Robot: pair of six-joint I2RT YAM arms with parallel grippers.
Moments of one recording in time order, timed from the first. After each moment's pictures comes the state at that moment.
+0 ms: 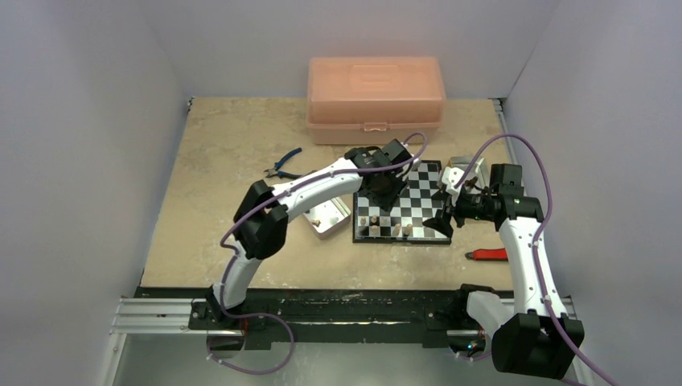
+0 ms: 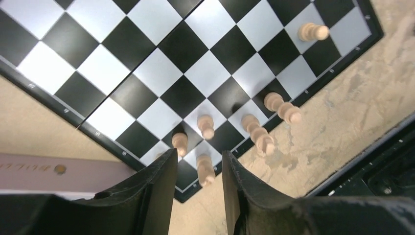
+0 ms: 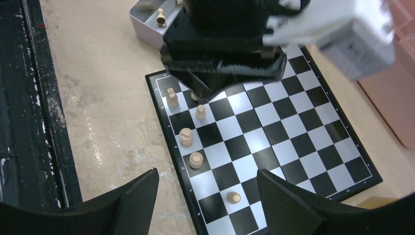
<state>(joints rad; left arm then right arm) -0.94 2.19 1.97 -0.88 0.04 -0.25 -0.14 1.00 0.88 -0.93 -0.97 -1.09</state>
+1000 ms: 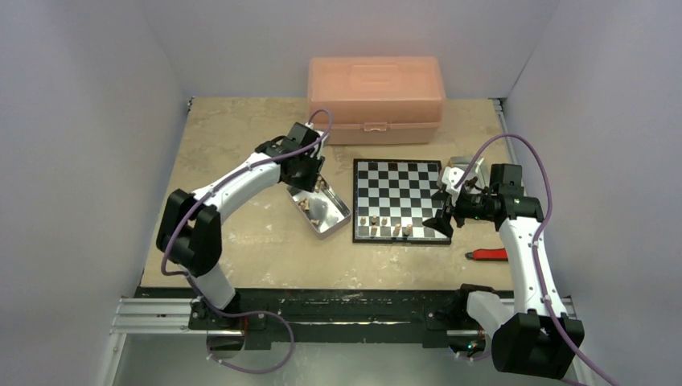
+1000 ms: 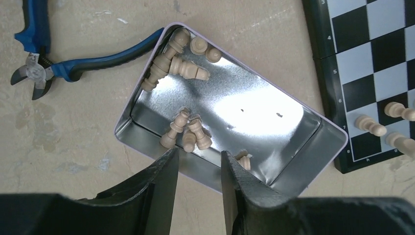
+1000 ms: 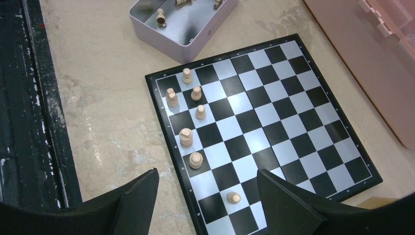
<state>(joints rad) -0.53 1.66 1.31 -0.66 -0.04 -0.16 -0.14 1.00 0.87 -0.92 -0.97 -1.09</state>
